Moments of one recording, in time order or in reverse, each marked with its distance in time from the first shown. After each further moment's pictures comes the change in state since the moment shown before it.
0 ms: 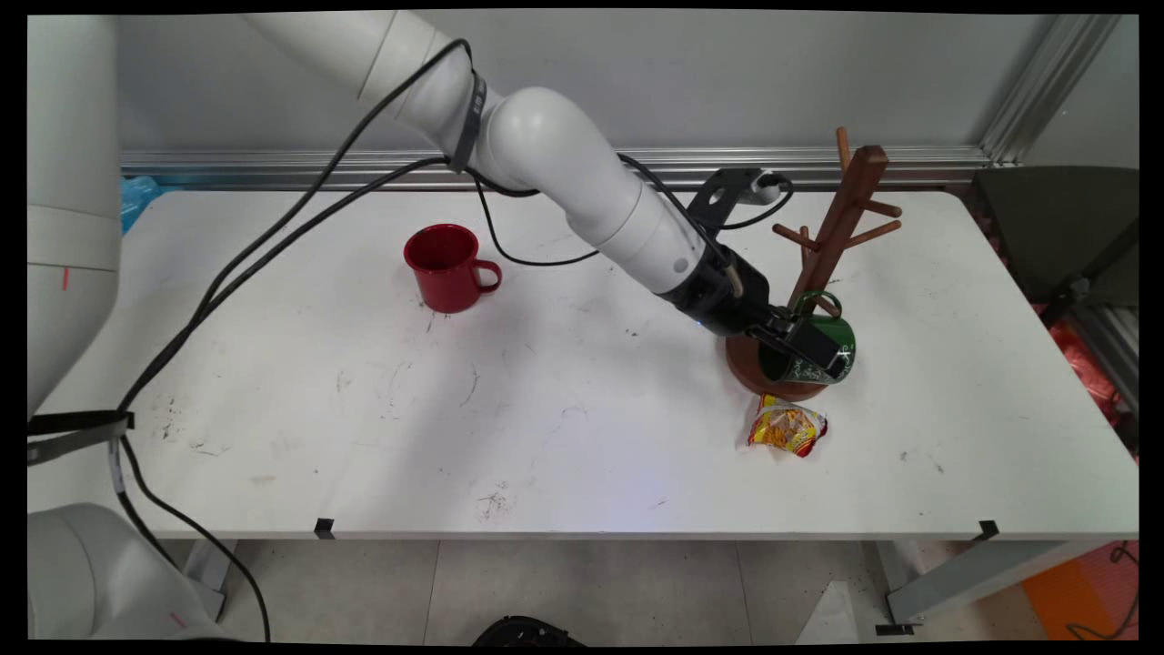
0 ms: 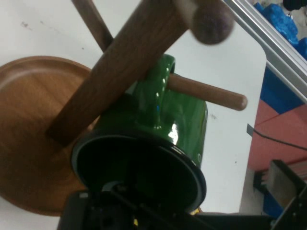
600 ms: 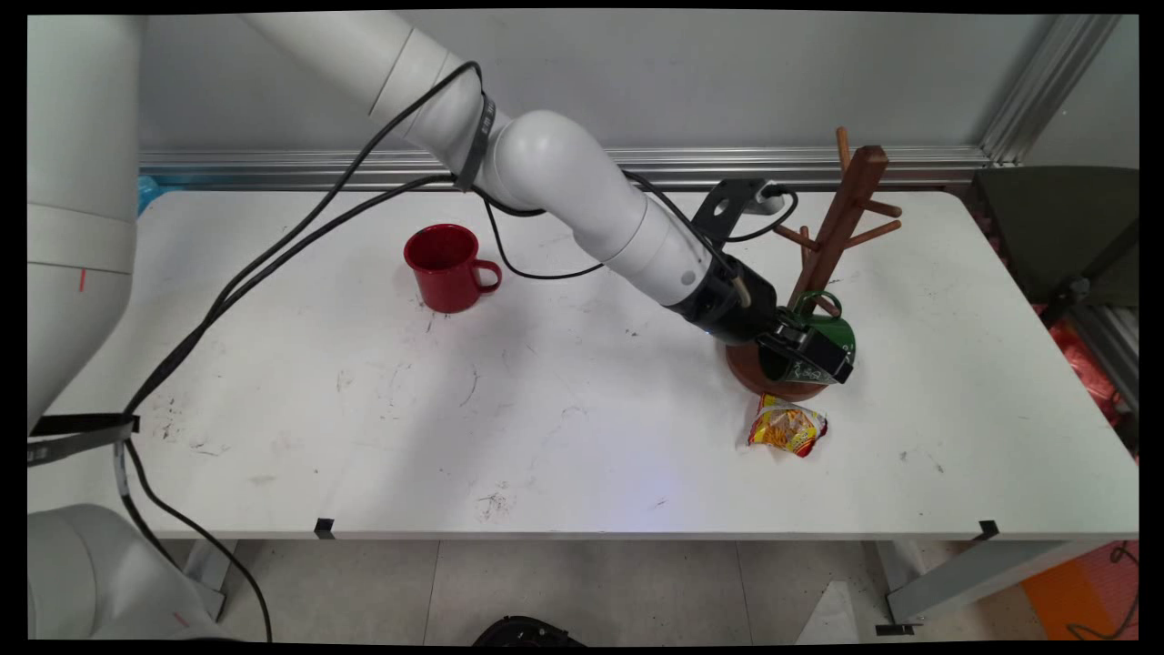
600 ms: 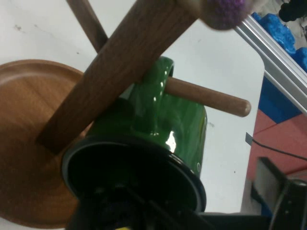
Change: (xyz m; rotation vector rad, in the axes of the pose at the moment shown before) arm -0.007 0.001 0.012 -0.007 0.030 -0.009
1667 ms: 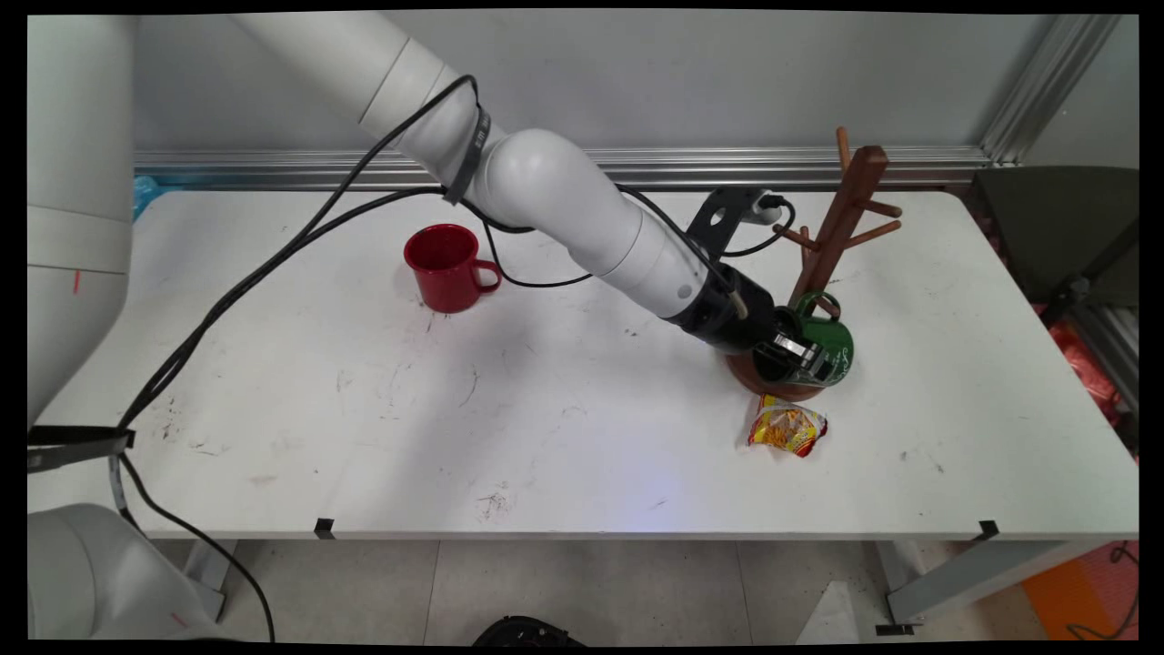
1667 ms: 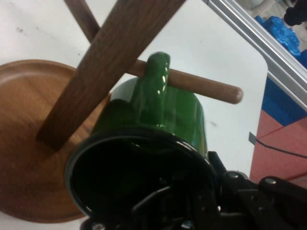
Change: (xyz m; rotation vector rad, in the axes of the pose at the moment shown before) arm -0.013 0.009 -0.002 0.018 0.027 0.024
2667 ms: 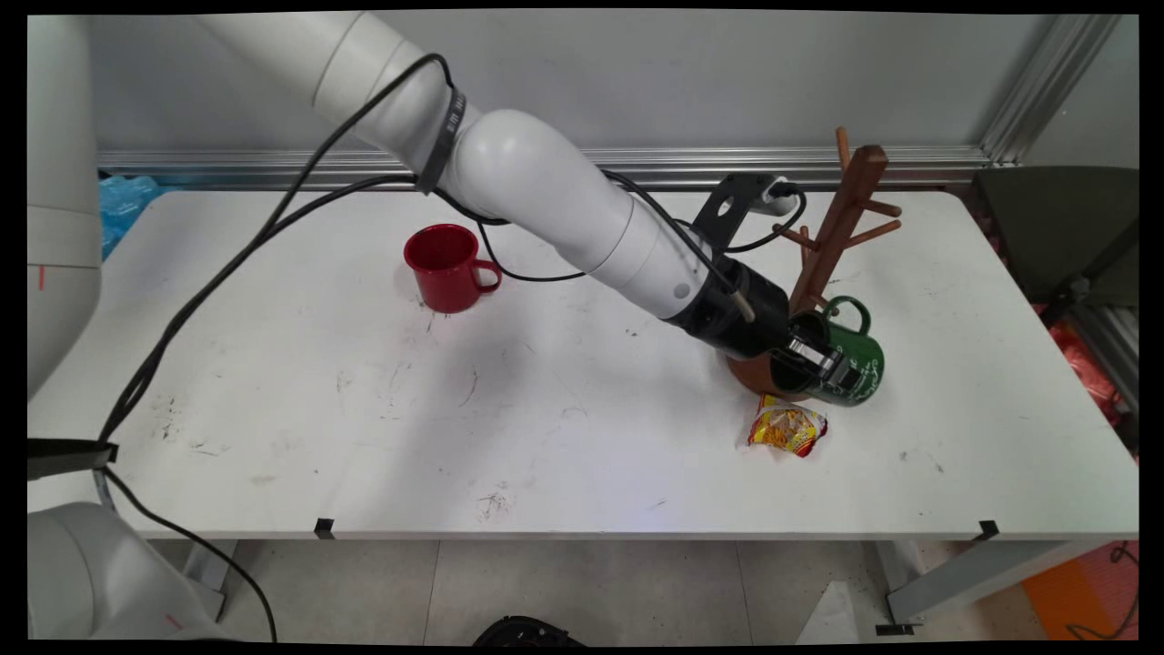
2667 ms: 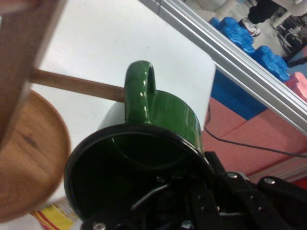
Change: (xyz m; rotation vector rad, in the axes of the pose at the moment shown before) arm -0.003 0.038 -0.028 -0.075 0.015 0.064
